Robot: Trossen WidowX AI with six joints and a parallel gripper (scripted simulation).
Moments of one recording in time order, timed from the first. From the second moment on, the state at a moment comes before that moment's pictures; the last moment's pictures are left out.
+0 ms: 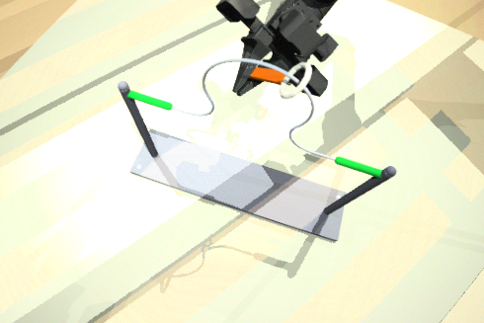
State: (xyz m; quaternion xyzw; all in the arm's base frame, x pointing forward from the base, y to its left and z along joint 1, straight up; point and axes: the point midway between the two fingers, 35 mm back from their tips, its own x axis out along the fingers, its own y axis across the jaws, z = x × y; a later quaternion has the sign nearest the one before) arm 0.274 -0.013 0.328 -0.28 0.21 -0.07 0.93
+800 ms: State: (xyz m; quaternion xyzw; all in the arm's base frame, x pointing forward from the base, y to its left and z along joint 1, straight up) arm 0.275 -0.023 0.337 -0.44 0.17 -0.12 0.87
